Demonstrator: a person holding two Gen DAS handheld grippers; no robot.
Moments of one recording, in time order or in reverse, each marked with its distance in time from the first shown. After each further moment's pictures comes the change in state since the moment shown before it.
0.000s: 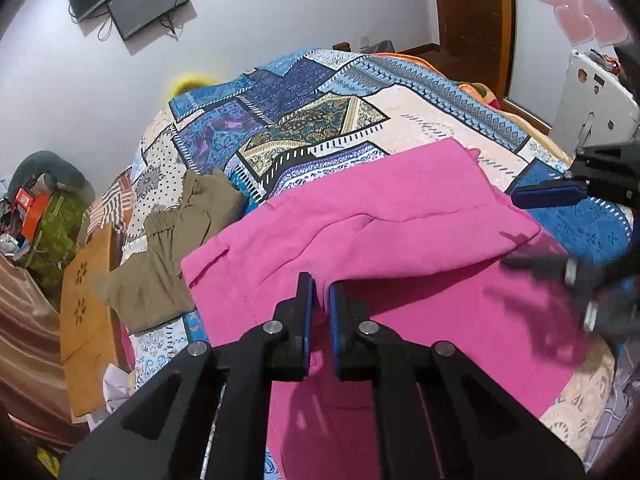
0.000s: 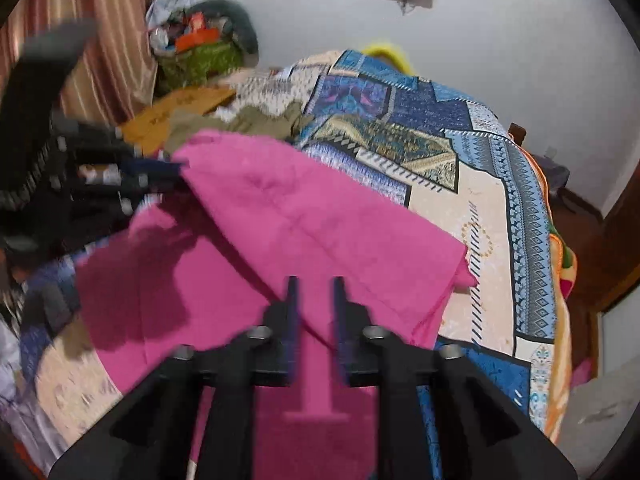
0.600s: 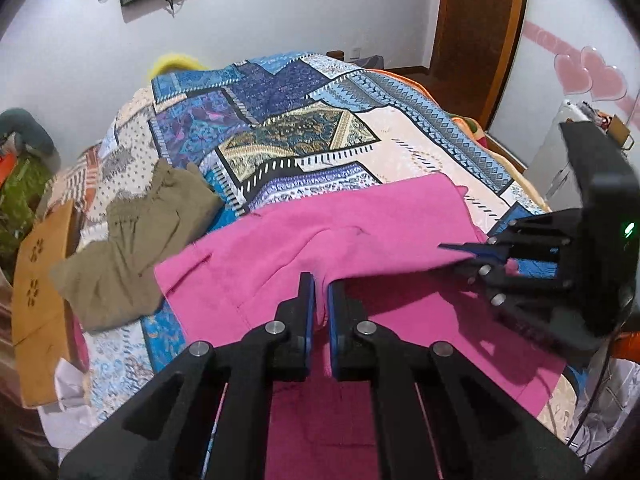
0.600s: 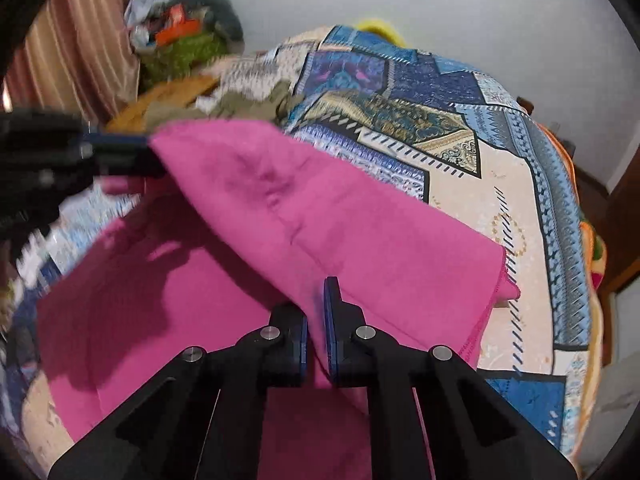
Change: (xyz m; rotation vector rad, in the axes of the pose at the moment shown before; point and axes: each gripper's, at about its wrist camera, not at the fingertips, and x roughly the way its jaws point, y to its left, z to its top) left arm 0.018 0.029 0.011 -0.141 -0.007 -0.180; right arm 0.057 -0.015 0.017 0.111 0.023 0.026
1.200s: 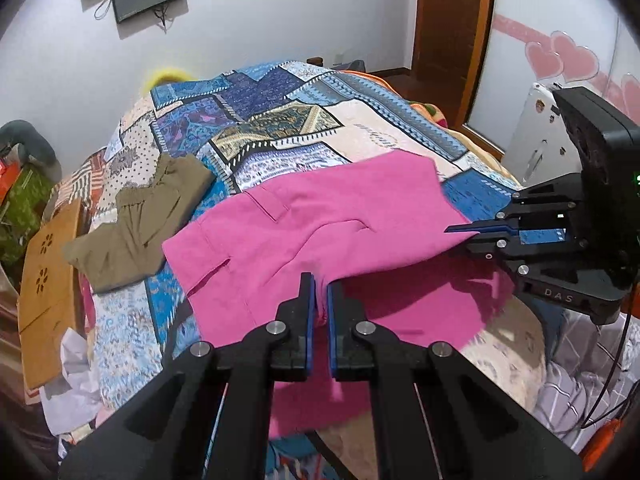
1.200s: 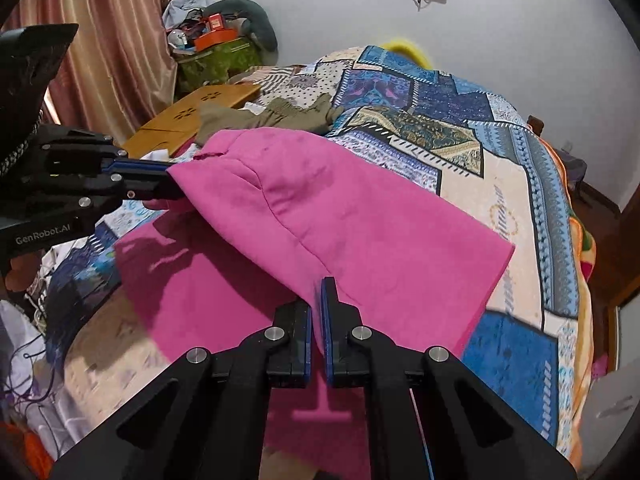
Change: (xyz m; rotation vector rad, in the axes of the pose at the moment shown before) left arm -0.073 -0.041 -0.067 0.062 -0.033 -0.009; right arm -0.072 0.035 -0.043 -0.081 -0.028 0.067
